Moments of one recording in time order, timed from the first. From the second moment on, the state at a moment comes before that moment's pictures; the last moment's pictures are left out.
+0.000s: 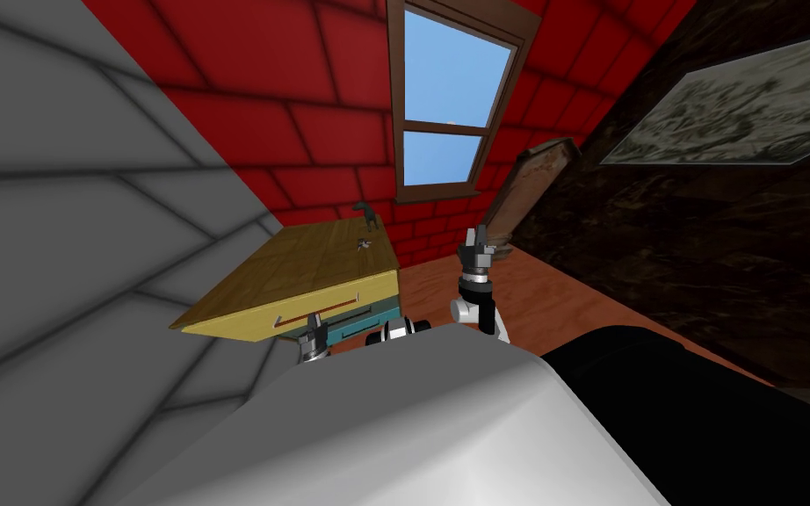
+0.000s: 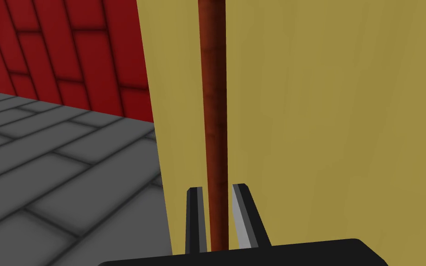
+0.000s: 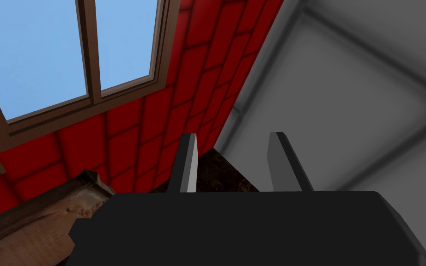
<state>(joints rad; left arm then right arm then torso) 0.35 0.08 0.12 -1.09 0.00 -1.38 0.15 0.47 0.05 -0.05 -2.29 -0.01 -0.60 0.04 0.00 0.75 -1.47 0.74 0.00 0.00</state>
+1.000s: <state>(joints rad) 0.39 0.11 0.12 -1.15 0.00 -1.32 0.19 0.47 0.05 -0.05 -2.29 -0.01 -0.60 0.04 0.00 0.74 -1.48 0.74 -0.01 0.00</state>
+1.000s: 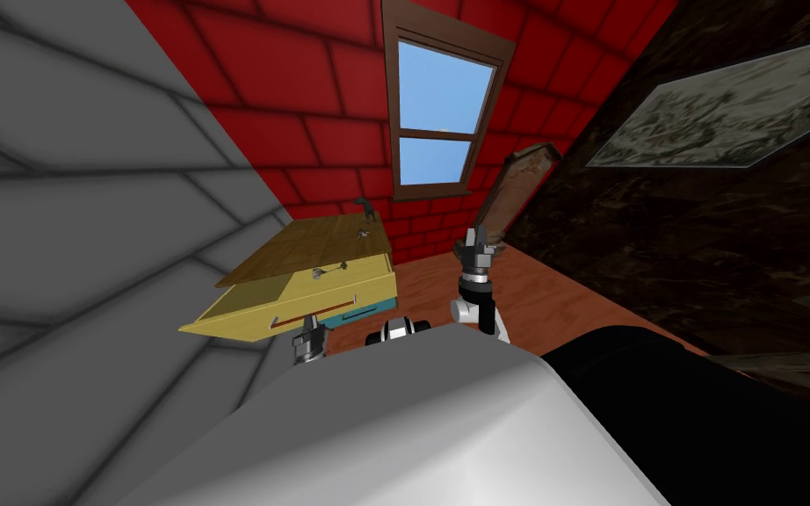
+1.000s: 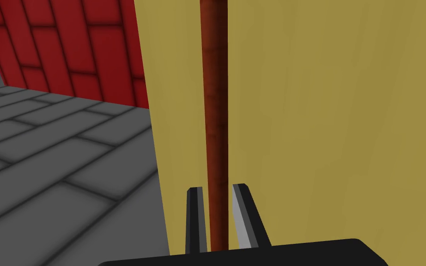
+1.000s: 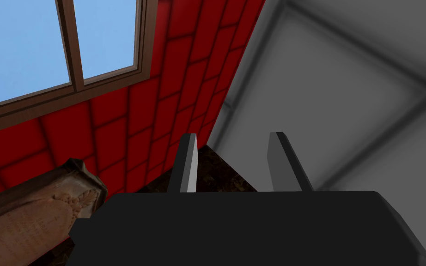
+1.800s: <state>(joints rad) 0.45 0.16 0.13 -1.29 0.02 -1.26 0.25 0.47 0.05 -0.05 -2.29 -0.01 -0.60 0.04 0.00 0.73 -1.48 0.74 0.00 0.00</state>
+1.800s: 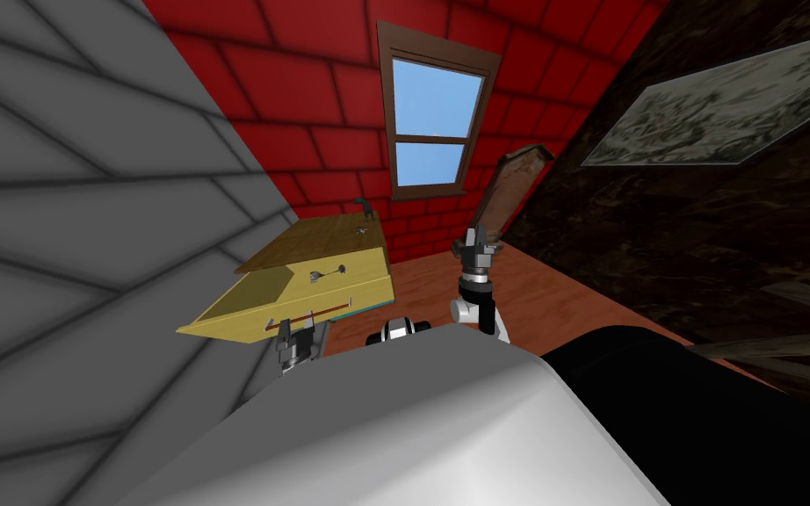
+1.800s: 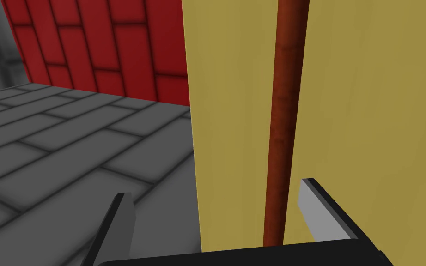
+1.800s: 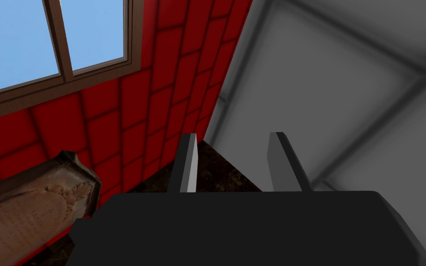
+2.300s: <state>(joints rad) 0.49 0.21 0.16 -1.41 0.05 -1.15 0.30 0.47 0.05 -0.05 -2.29 -0.01 -0.60 0.04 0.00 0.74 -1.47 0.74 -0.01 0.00</state>
